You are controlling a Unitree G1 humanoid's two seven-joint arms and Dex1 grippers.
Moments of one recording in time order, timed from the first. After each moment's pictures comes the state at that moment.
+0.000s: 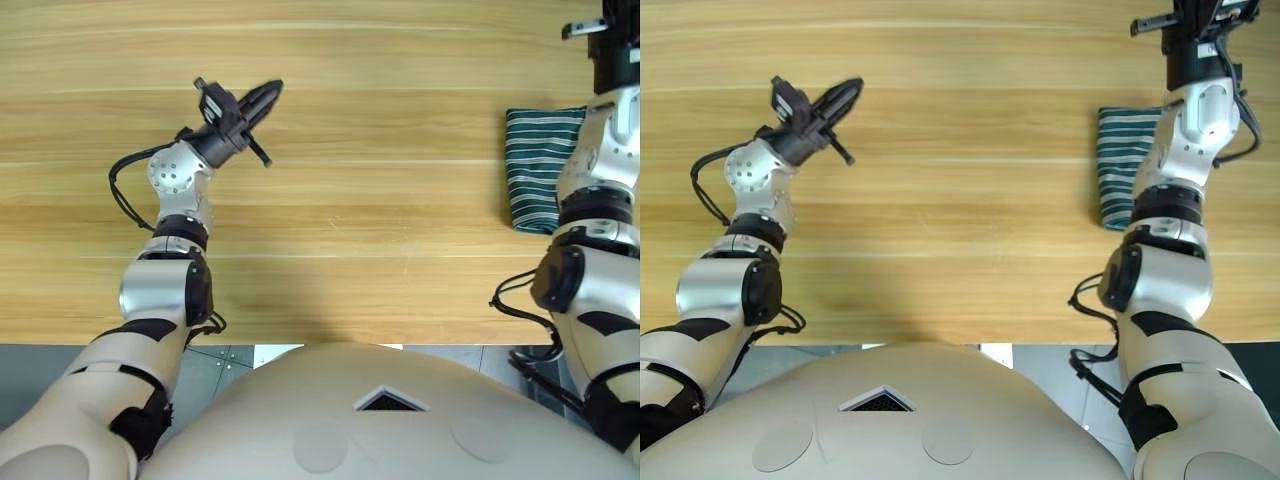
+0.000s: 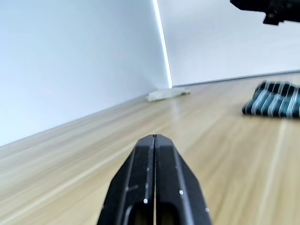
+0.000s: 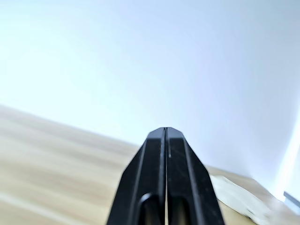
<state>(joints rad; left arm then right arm) -0.60 0.24 0.15 1.15 -0.31 -0.76 -0.99 -0.63 -0.39 -0.27 0.82 0.23 -0.60 0.47</state>
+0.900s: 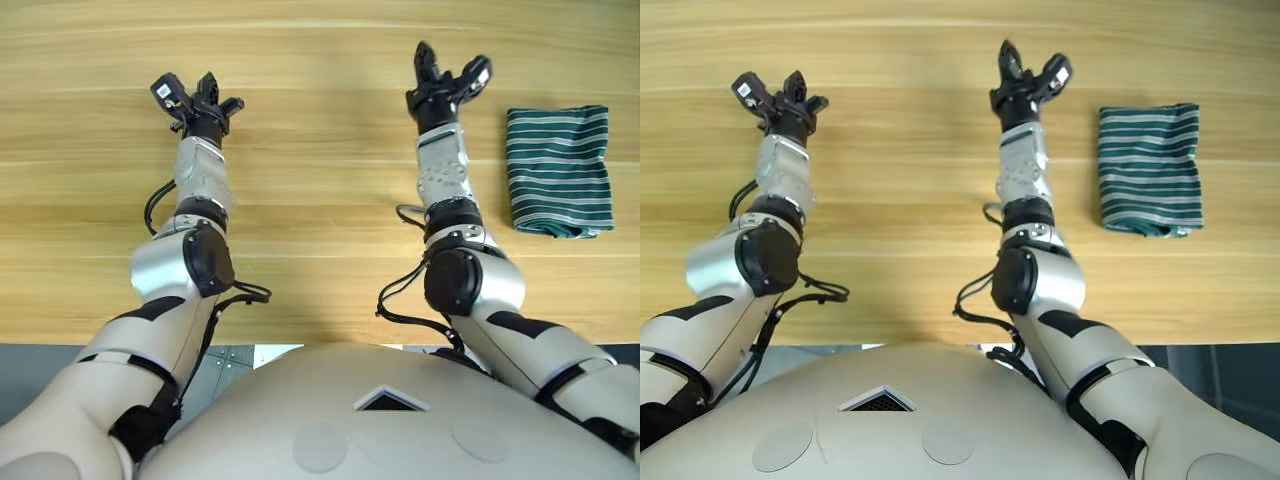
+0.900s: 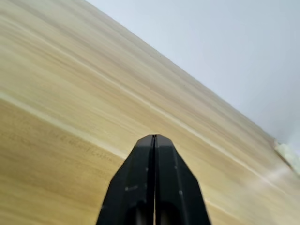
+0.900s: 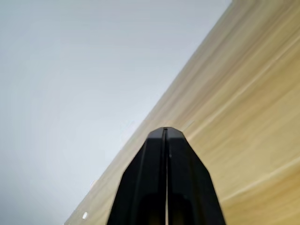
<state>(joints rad) -0.72 0.13 0.54 1.32 -0.43 -0.33 -0.39 -0.66 0.13 -0.49 0.87 0.61 -0.10 0.41</state>
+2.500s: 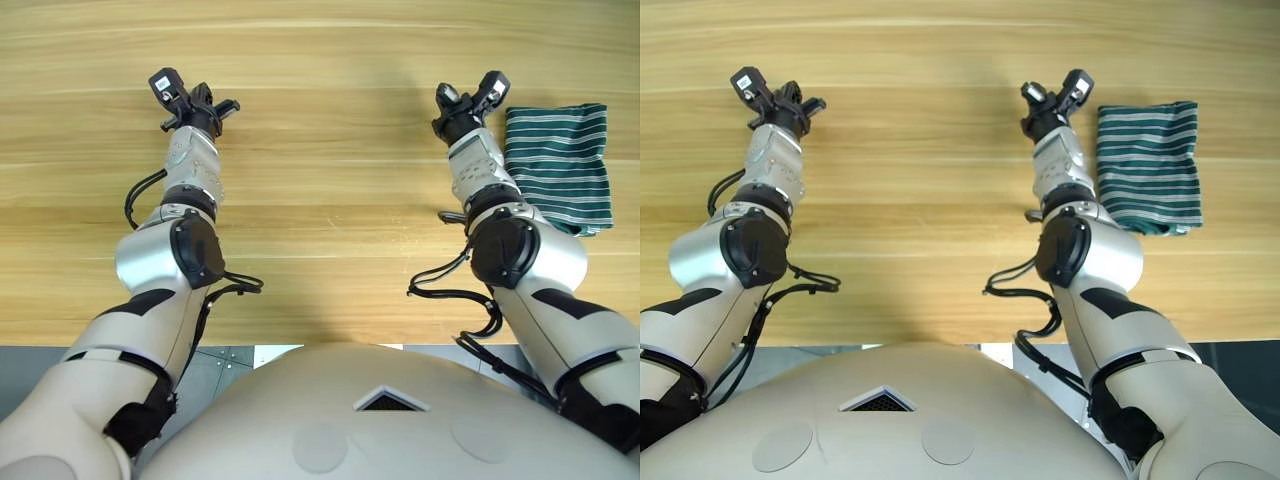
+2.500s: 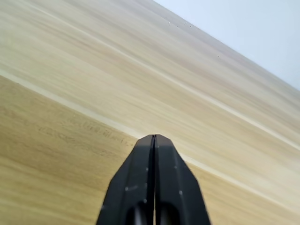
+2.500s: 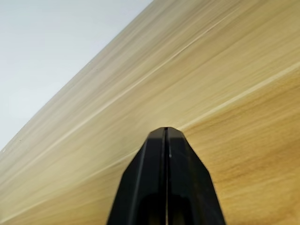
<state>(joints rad) -0.76 0.19 0.49 1.35 -0.22 -0.24 -0.17 -0.79 -0.12 -0.54 1.34 0.33 -0.11 0.33</state>
